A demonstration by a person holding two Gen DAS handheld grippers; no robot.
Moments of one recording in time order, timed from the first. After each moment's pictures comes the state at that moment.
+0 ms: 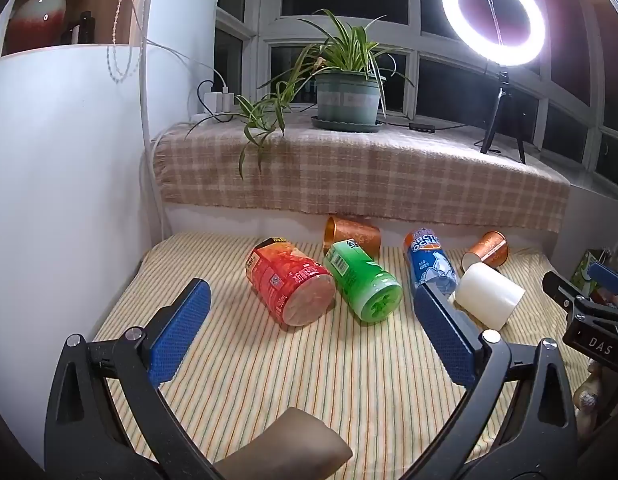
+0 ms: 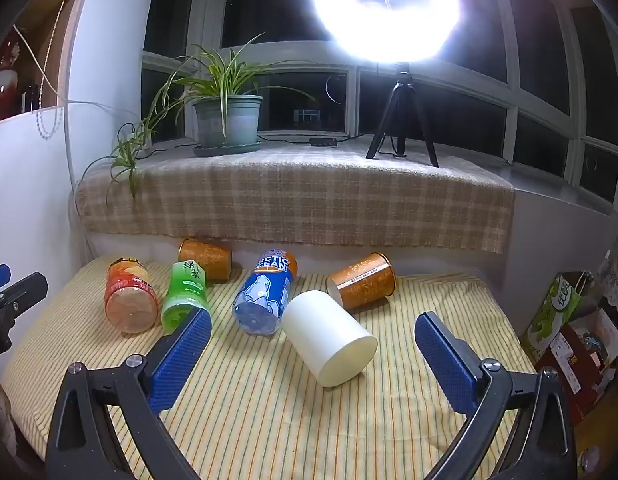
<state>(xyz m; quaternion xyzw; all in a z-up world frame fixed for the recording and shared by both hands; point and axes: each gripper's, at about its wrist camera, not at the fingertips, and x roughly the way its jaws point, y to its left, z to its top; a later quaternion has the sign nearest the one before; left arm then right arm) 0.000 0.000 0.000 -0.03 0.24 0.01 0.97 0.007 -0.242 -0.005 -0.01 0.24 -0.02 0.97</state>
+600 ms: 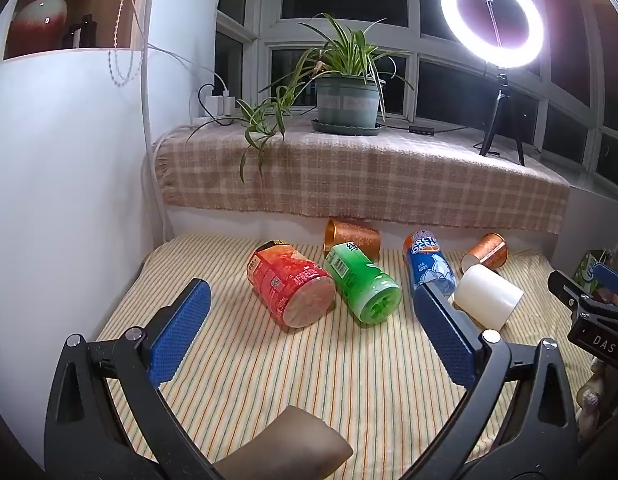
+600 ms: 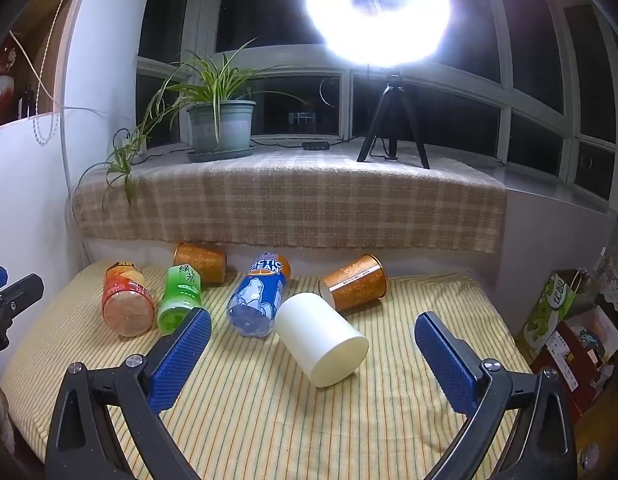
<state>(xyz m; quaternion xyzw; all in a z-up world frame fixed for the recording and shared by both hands) 0.000 0.000 0.000 -0.03 0.24 0.01 0.97 0.001 -0.248 -0.003 -0.01 0.24 -0.02 0.97</state>
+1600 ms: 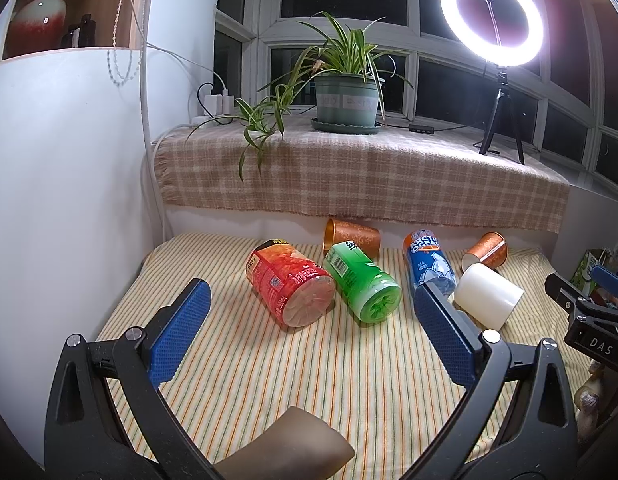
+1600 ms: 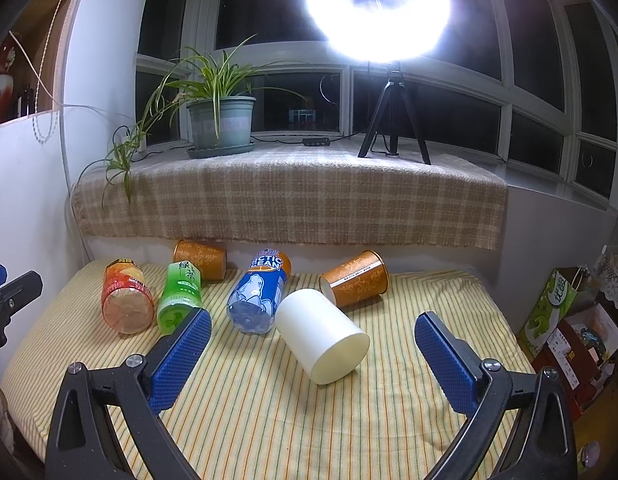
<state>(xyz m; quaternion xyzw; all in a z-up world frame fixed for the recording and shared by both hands) 0.000 0.000 0.000 -0.02 0.24 0.01 0.97 0.003 -0.248 -0.007 -0.01 0.24 -0.02 0.97</state>
